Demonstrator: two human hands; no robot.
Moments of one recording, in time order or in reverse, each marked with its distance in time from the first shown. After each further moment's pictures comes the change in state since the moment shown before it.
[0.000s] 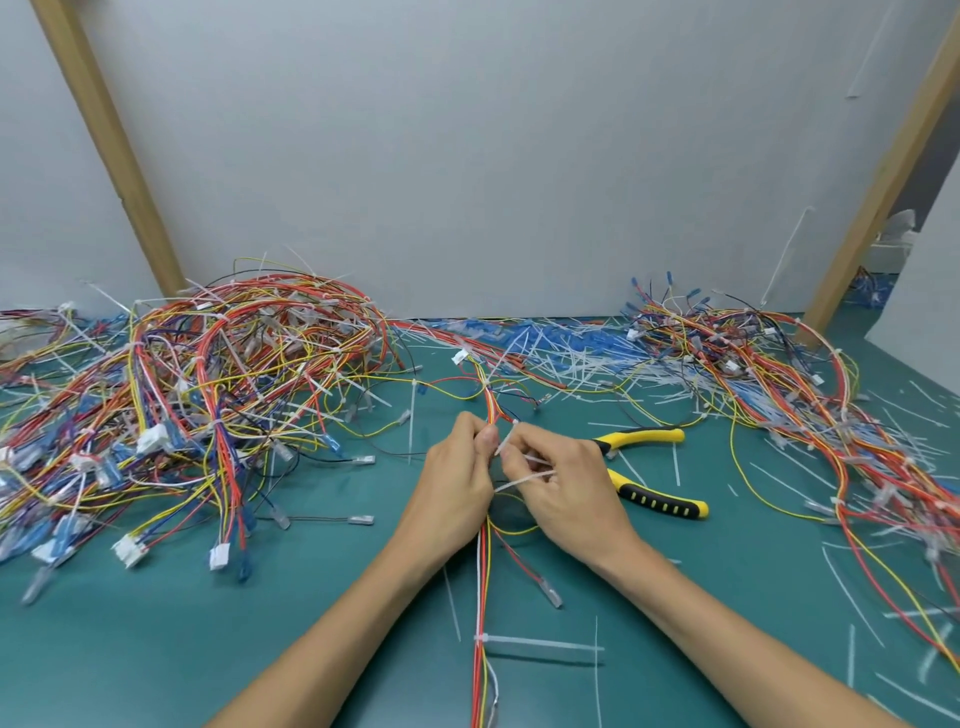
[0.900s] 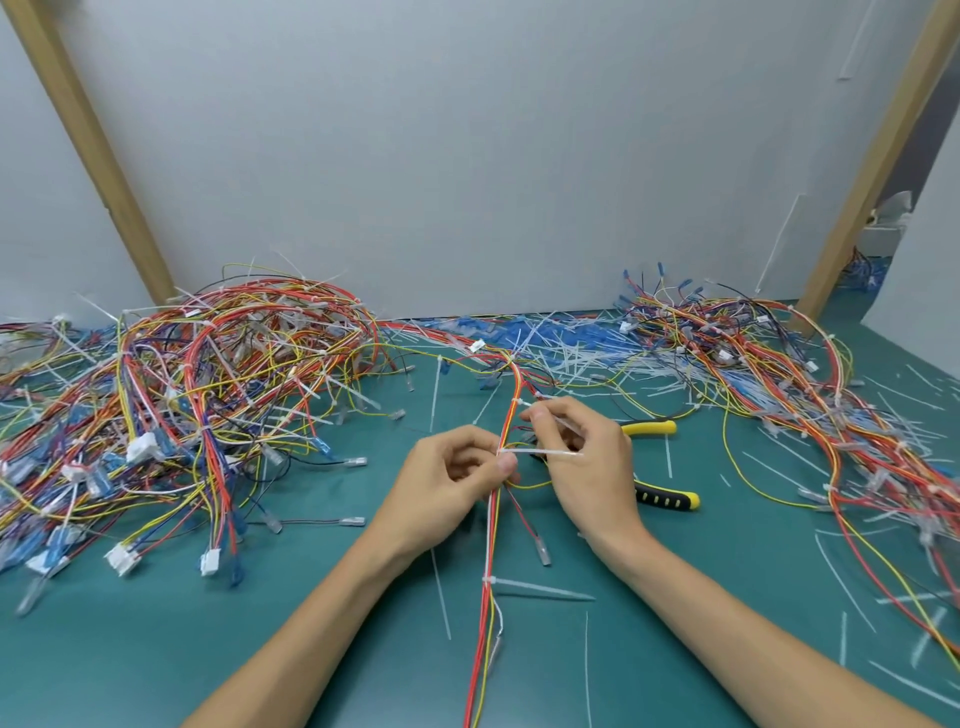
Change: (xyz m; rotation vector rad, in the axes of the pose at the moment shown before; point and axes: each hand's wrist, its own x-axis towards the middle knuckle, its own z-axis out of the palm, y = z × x) left_hand -0.003 0.003 -0.011 -0.429 -0.204 -0.043; right_hand 0.007 0.014 -0.004 0.207 0.307 0.284
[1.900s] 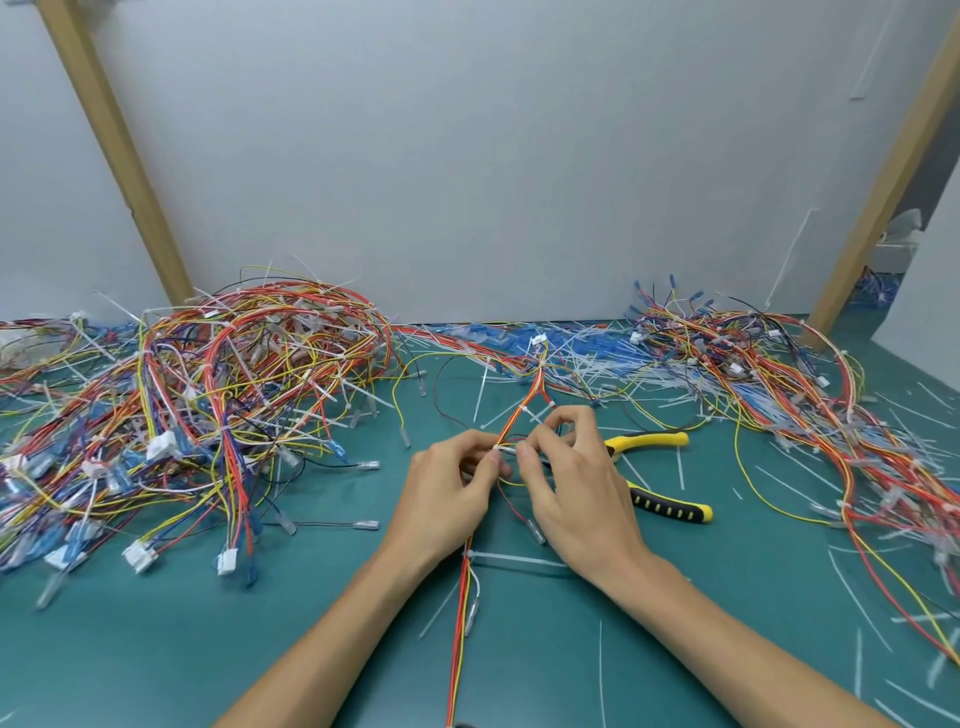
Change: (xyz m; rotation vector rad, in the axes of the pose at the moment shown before) left_hand 0.002 -0.004 0.000 0.412 0.214 0.021; right_hand -0.017 -0.004 0.002 -0.587 -0.185 -0.241
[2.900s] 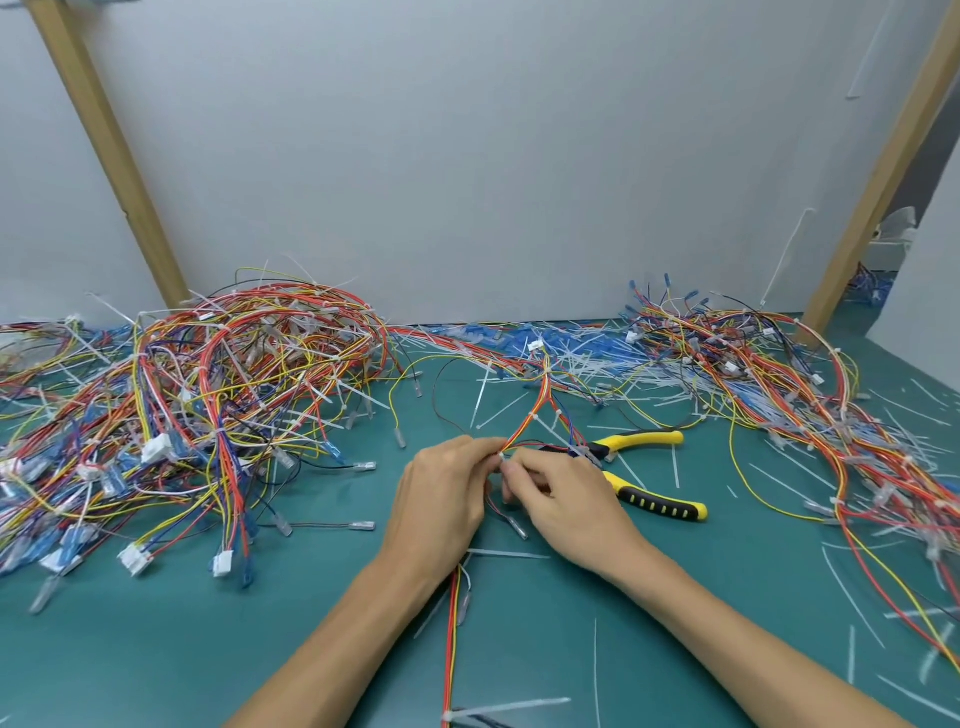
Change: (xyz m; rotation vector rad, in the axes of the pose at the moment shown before) left_hand -0.007 0.002 0.001 0.284 0.066 0.242; right_hand 0.004 -0.001 -0.008 0.114 -0.296 0.023
